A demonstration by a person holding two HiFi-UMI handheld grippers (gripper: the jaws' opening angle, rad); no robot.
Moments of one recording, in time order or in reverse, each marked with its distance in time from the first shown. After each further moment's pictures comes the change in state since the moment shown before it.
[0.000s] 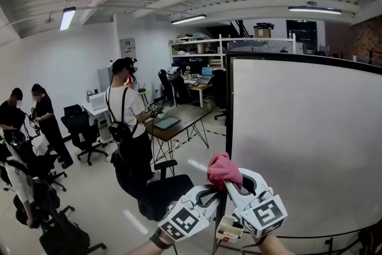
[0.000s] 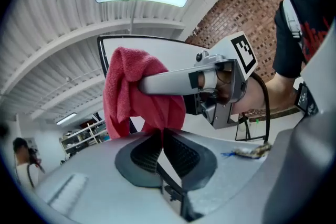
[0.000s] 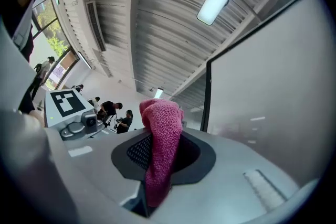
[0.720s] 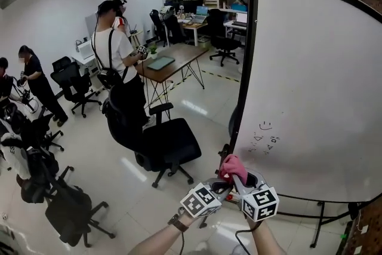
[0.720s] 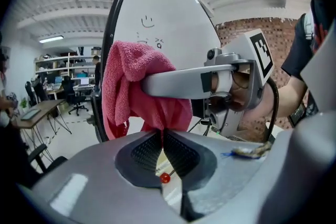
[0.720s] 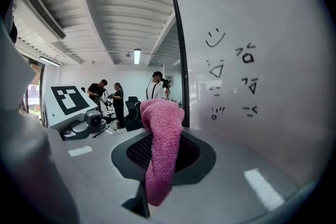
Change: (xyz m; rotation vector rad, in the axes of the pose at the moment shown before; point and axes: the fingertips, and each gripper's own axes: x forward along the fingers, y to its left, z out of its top) left arm 0.055 -0.115 -0.201 -0.484 0.237 -0.310; right arm -0.047 0.035 -0.254 0.351 0.467 -0.144
